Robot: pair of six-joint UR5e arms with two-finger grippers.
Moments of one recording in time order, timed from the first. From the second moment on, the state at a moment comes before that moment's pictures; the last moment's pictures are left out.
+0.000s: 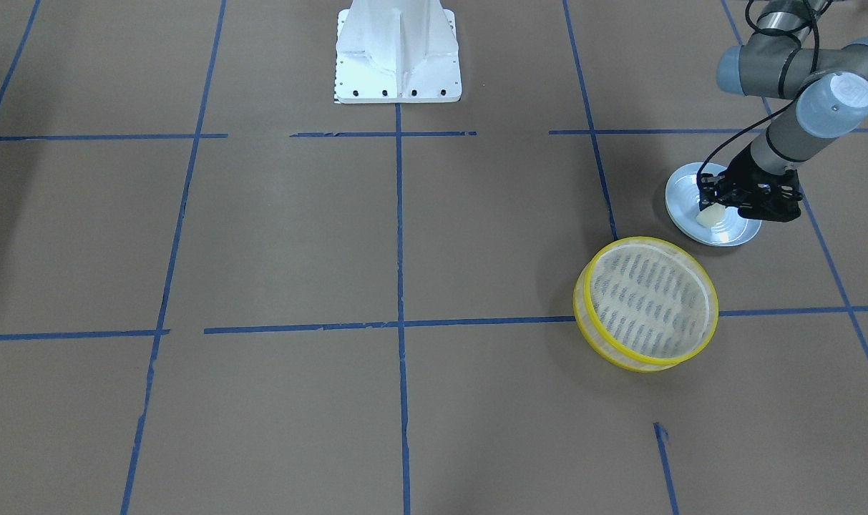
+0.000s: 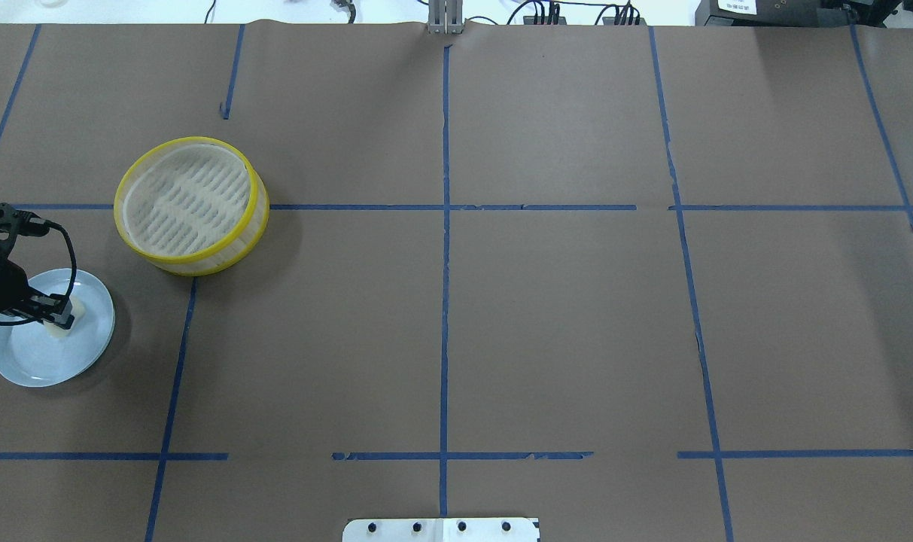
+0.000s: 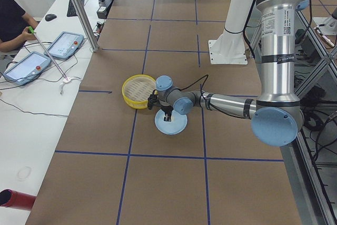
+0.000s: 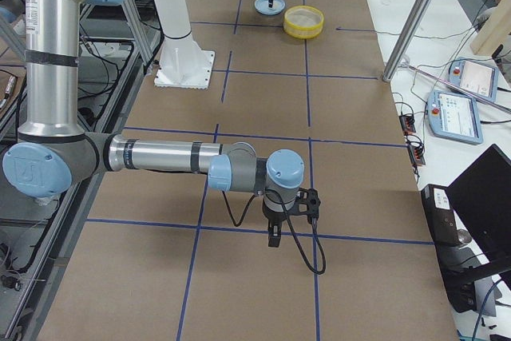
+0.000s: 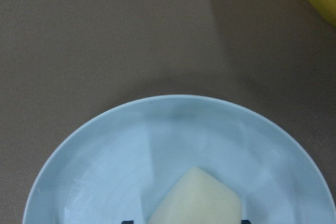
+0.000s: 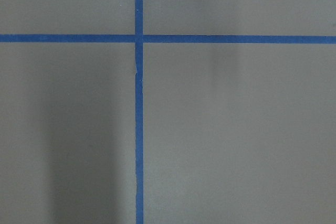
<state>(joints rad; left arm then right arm) -0.88 -1.49 -1.69 -2.05 -2.19 -0.69 1.56 -1.66 1.66 -1.59 2.29 0.00</state>
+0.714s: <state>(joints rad) -0.93 -1.42 -1.85 -2.01 -2.22 -0.69 1.56 -1.66 1.66 -1.59 2.29 0.00</state>
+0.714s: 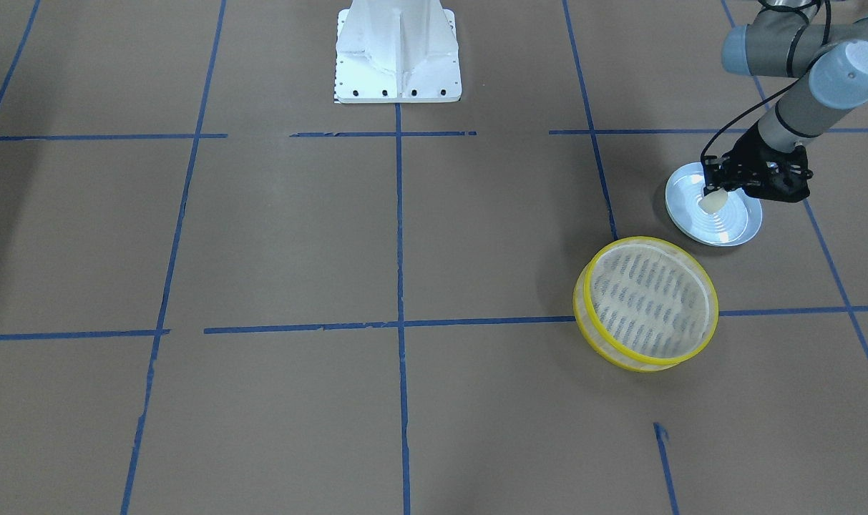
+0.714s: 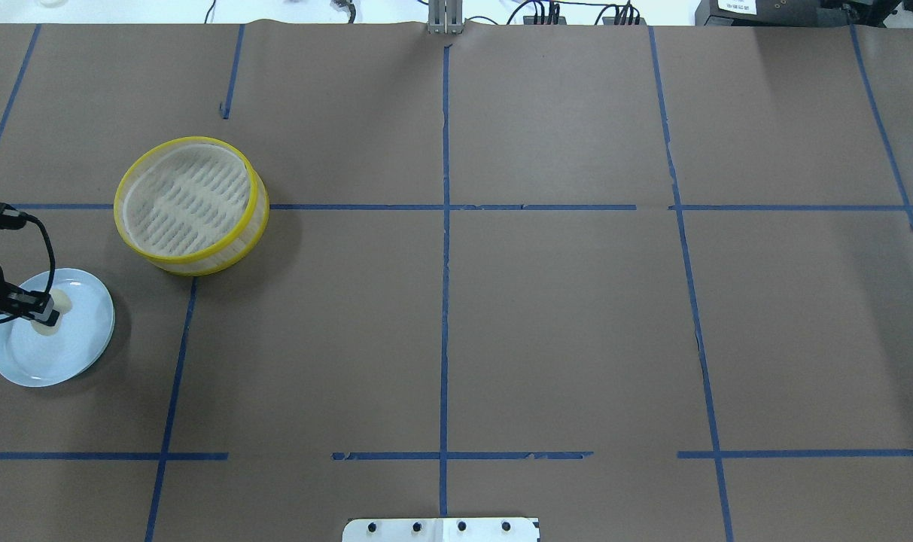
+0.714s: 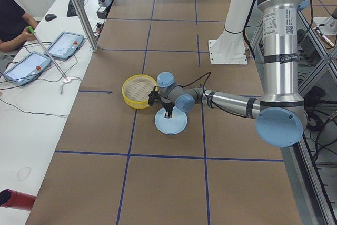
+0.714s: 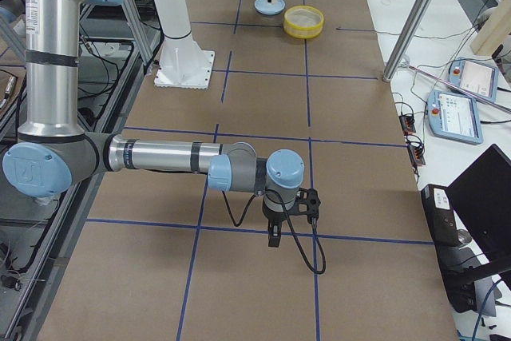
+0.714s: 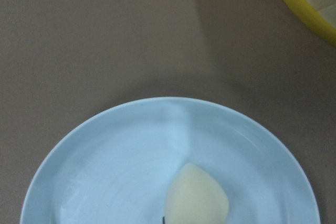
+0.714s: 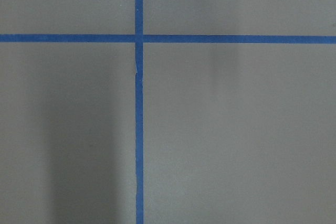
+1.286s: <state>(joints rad) -1.14 -1.62 -2.01 -1.53 -2.24 -0.52 1.56 -1.66 1.66 -1.59 2.29 0.00</state>
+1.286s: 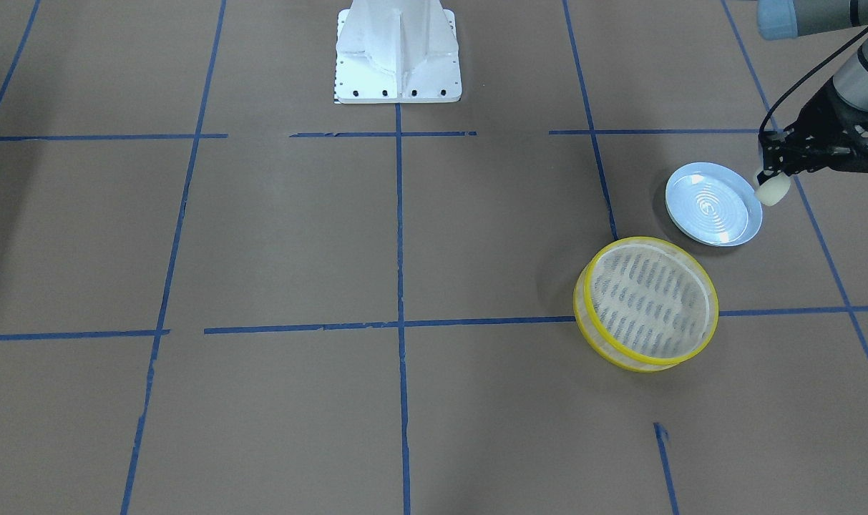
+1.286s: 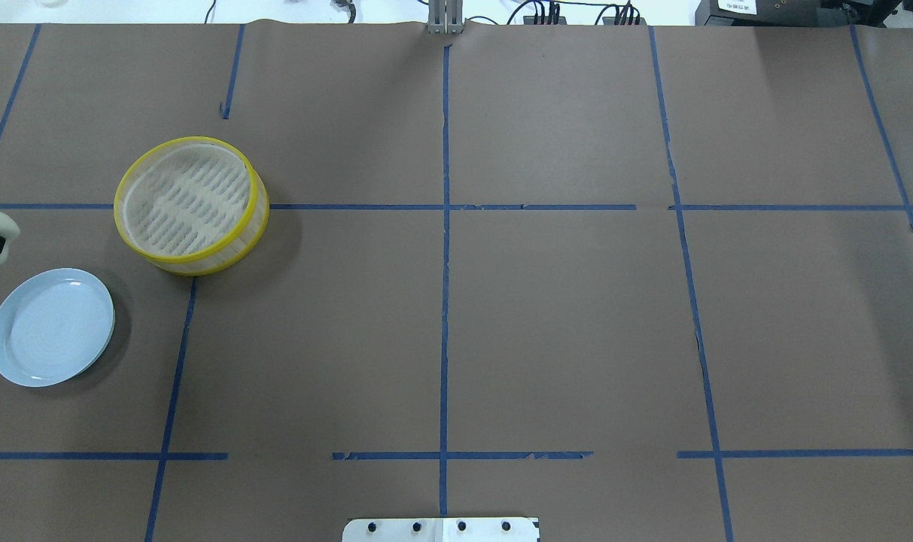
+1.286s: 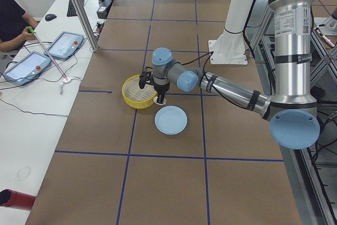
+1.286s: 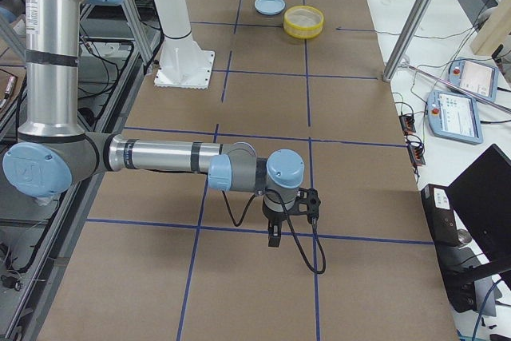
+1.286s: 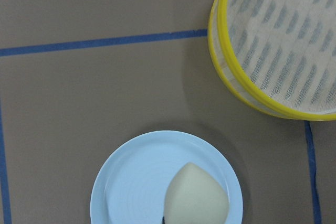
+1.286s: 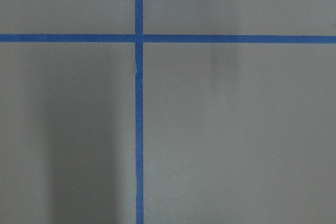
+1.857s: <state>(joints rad) -1.09 -2.03 -1.75 -1.29 -2.23 -0.50 1.56 -1.66 1.66 -1.59 2.29 0.00</state>
